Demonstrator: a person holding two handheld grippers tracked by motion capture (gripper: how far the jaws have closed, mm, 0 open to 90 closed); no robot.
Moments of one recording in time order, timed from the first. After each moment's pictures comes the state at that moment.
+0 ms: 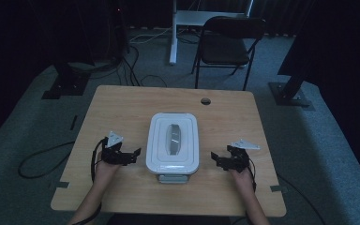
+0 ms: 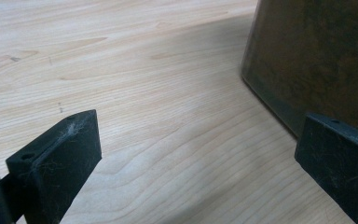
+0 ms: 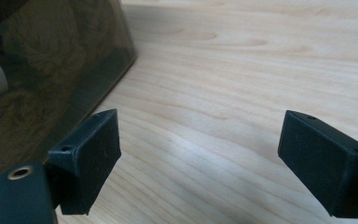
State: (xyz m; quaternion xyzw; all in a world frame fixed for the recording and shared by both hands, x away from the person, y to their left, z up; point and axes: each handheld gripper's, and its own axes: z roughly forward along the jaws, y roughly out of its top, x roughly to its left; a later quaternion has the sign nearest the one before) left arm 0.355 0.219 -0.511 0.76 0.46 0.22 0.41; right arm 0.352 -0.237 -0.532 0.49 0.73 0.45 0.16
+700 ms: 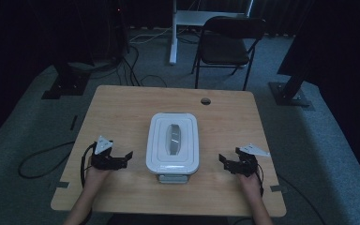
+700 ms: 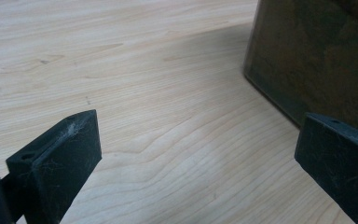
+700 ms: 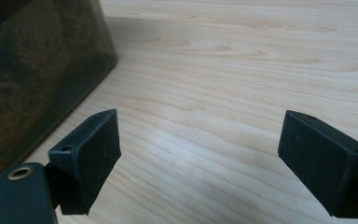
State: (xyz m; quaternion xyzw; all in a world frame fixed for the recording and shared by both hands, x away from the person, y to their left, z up) left arm 0.334 0.247 -0.510 0.75 0.45 0.23 0.43; right arm 0.333 -0.260 -0.532 0.50 0.71 0.45 0.20
